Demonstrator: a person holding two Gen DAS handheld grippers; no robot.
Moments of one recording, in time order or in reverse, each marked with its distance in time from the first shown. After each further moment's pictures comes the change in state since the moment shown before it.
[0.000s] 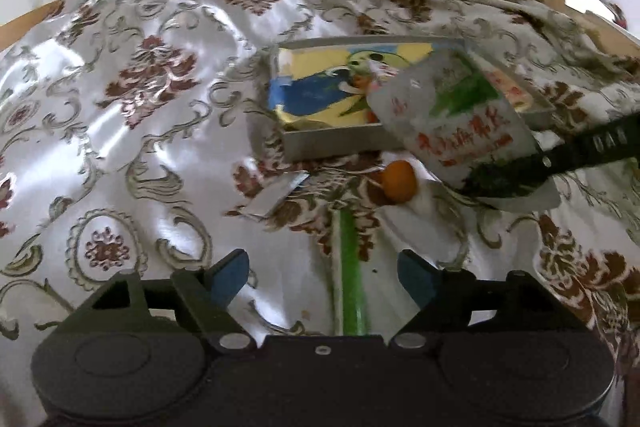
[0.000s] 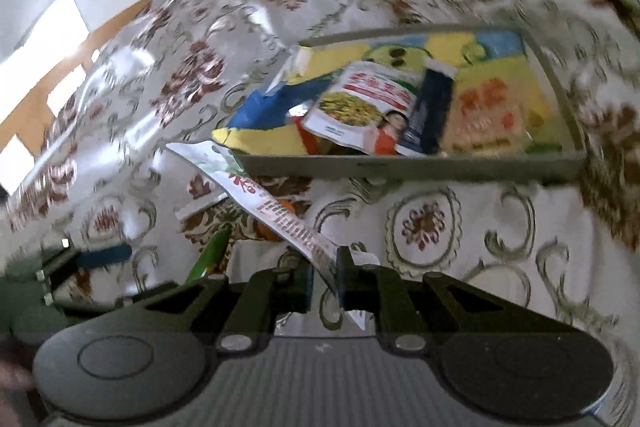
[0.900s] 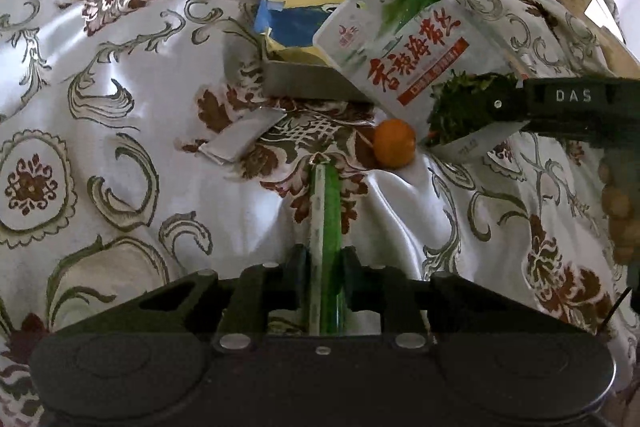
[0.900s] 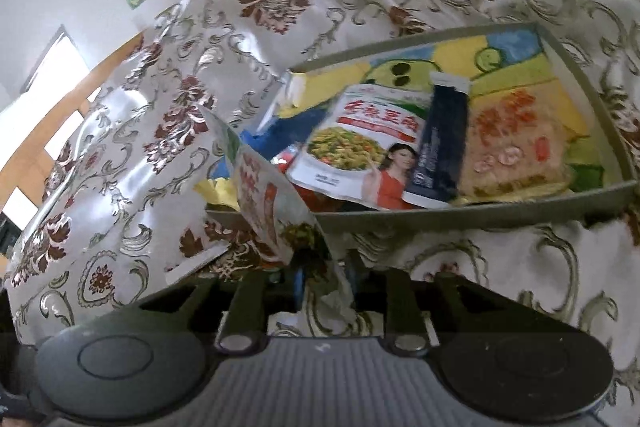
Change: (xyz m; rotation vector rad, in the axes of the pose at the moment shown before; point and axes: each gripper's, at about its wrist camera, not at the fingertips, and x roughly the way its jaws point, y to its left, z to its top) left arm 0.048 0.020 0.001 -0.187 0.174 -0.154; right arm 0.050 -0.010 0.032 -0.014 -0.066 0.082
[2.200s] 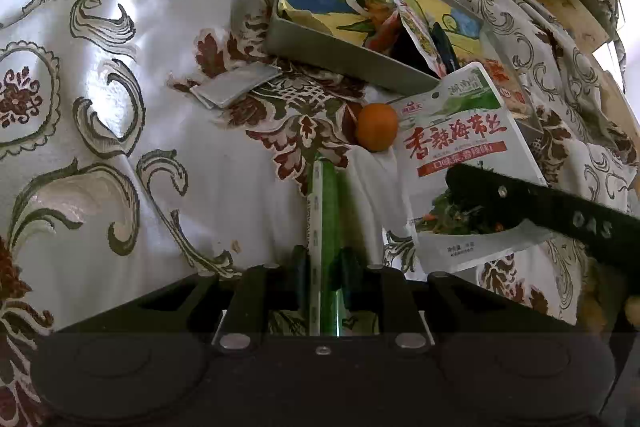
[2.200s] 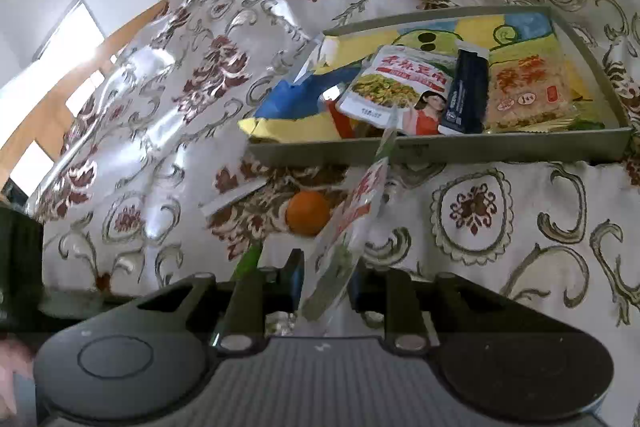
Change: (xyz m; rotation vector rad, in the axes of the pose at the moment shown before) left arm 0.000 0.009 -0.005 -0.199 0.092 -0.114; right arm -0.026 0.029 -0.039 -0.017 0.049 -0.016
